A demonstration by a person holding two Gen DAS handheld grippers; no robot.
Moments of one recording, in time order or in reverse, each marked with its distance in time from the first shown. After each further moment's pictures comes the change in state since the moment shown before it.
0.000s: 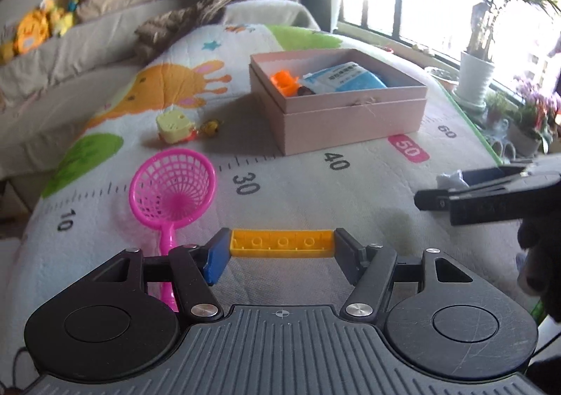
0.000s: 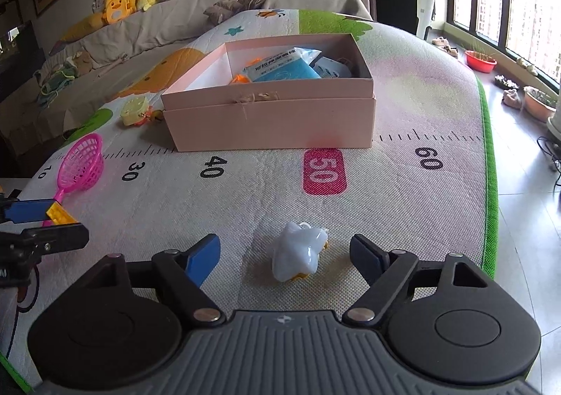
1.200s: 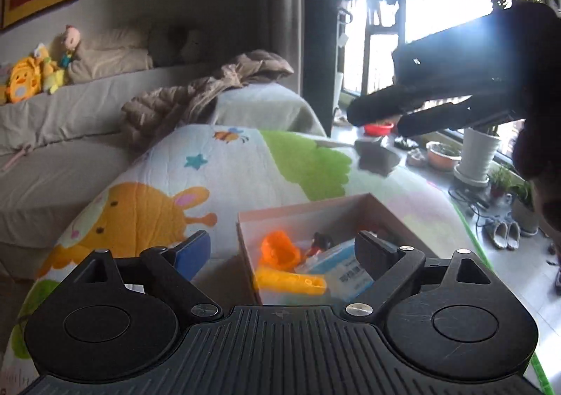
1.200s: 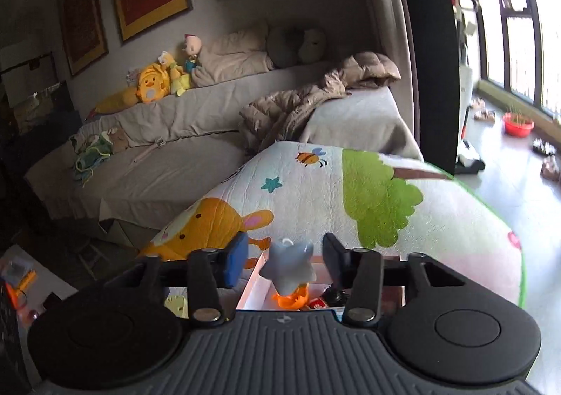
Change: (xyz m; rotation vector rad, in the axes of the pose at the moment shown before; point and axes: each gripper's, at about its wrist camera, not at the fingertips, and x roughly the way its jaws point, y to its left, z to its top) left arm 0.080 0.013 0.159 -0.076 -0.192 -0.024; right arm 0.006 -0.005 0.252 0.045 -0.183 0.171
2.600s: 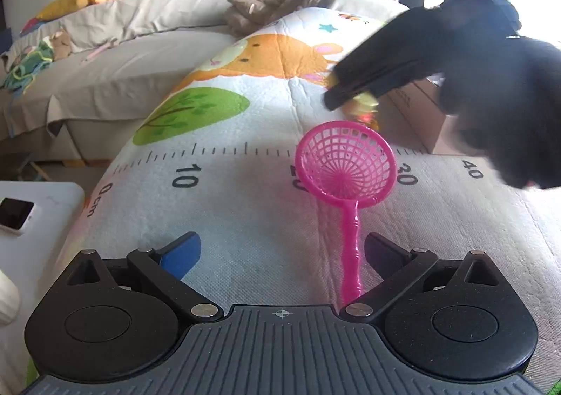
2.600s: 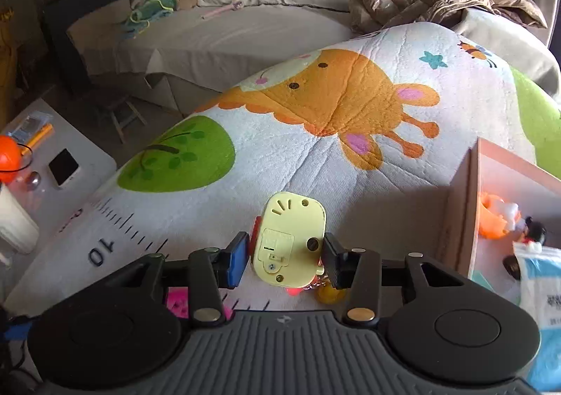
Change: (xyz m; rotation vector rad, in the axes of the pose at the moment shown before) left arm -0.110 0.106 -0.157 -0.146 0.242 0.214; right arm 0.129 0.165 -0.138 -0.333 0.341 0.124
